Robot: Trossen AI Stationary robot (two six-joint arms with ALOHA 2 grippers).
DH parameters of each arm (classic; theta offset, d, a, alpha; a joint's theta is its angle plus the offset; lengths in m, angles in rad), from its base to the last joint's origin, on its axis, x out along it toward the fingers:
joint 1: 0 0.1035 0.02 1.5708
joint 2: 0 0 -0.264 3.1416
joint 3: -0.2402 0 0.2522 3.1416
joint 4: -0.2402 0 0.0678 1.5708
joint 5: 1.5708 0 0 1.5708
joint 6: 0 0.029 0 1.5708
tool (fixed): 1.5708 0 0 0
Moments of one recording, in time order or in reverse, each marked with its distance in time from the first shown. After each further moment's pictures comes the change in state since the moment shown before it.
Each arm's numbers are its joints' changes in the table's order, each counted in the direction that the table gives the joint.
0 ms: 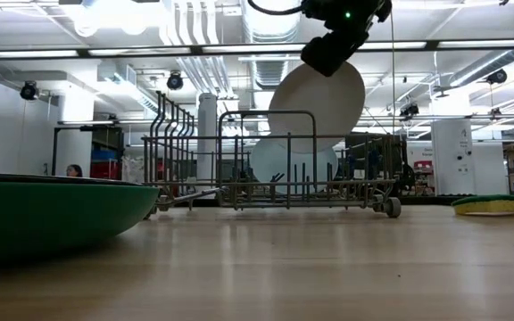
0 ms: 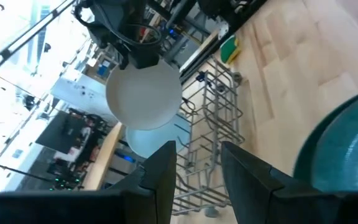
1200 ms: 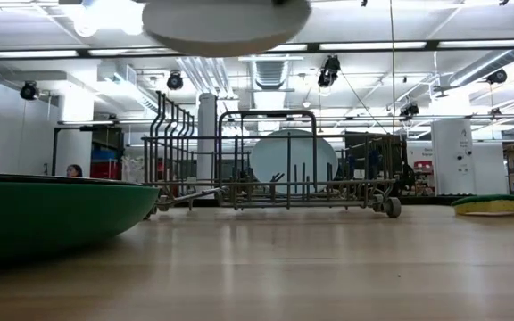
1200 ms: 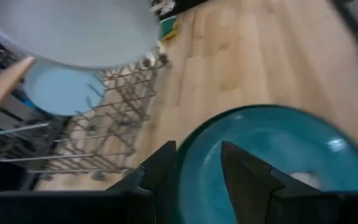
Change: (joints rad) left arm -0.068 -0.084 -0.142 0.230 0.252 -0.138; right arm 0.366 -0.055 -0.158 0.305 -0.169 0.142
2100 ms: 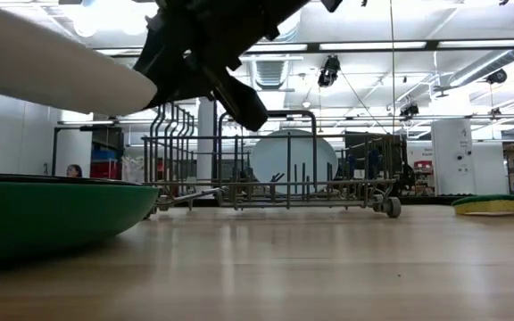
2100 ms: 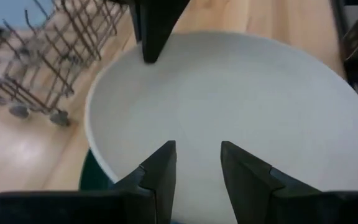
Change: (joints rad) left arm 0.073 0.000 0.096 0.321 0.184 -0.101; right arm -0.066 -0.433 0.001 0.675 -0.881 0.209
